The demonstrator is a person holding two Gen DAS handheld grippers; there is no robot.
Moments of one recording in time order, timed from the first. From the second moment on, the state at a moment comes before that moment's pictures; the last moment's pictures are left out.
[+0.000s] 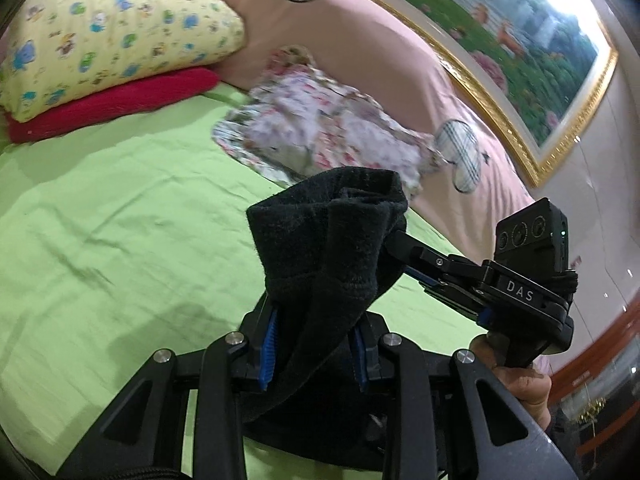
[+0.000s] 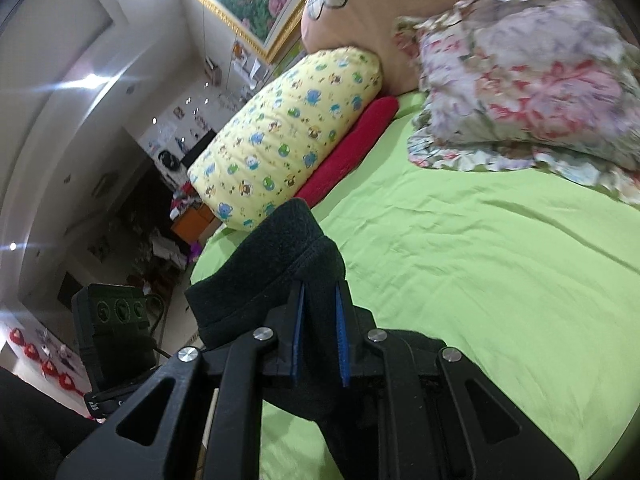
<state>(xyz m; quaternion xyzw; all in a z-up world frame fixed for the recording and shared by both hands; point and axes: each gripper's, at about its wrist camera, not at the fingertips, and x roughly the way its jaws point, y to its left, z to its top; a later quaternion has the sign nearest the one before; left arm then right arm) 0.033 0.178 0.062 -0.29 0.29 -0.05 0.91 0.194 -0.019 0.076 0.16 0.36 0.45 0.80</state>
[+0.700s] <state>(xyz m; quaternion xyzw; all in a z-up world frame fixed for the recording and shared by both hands) 0.020 0.019 0.062 -0.19 0.34 -0.19 0.90 0.114 -0.168 0.050 0.26 0.31 0.38 0.83</state>
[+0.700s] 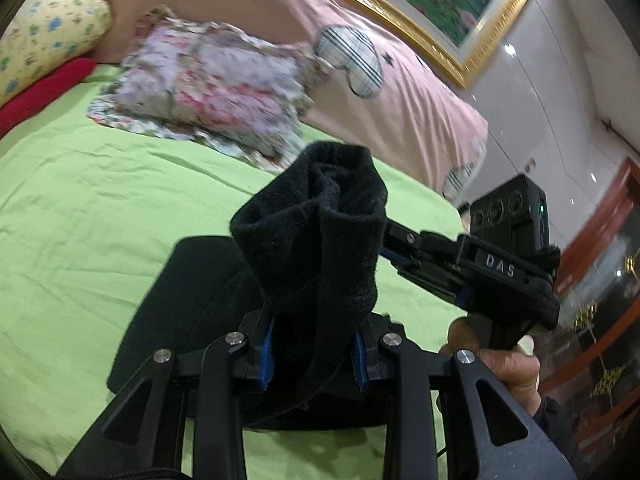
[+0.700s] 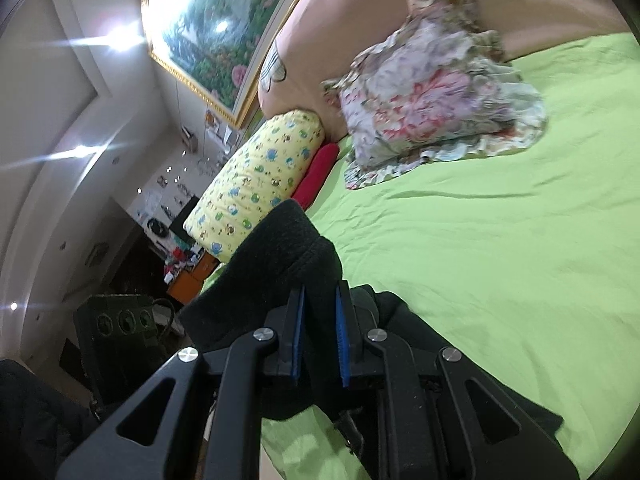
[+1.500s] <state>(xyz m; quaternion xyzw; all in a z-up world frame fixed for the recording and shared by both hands) 0.015 -0.054 0.019 -0.09 0.38 -0.23 0.89 0.074 -0.231 -0.012 0.35 0.30 0.33 0.83</state>
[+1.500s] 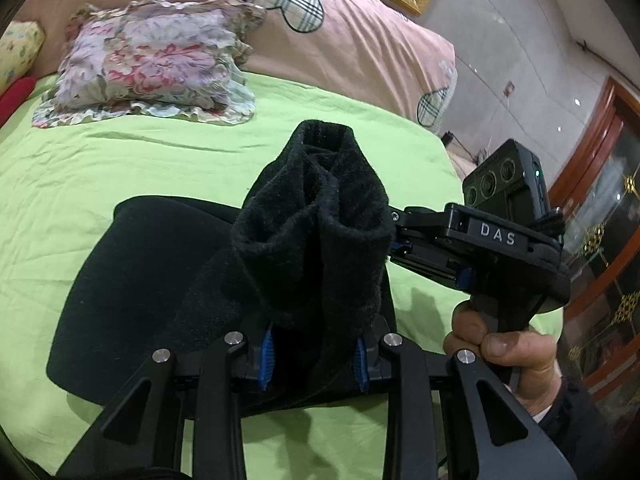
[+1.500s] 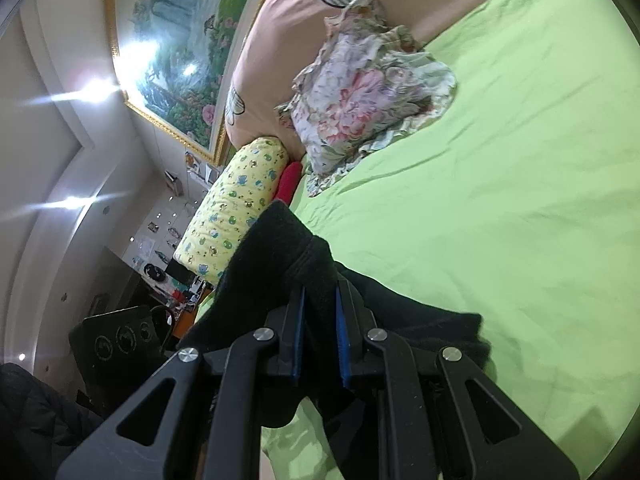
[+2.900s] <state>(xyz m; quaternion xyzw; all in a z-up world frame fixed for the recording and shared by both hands) -0.013 0.026 0.046 -0.12 0.37 -0.21 0.90 -0.046 -0.212 0.044 0.30 0.28 0.09 0.91</state>
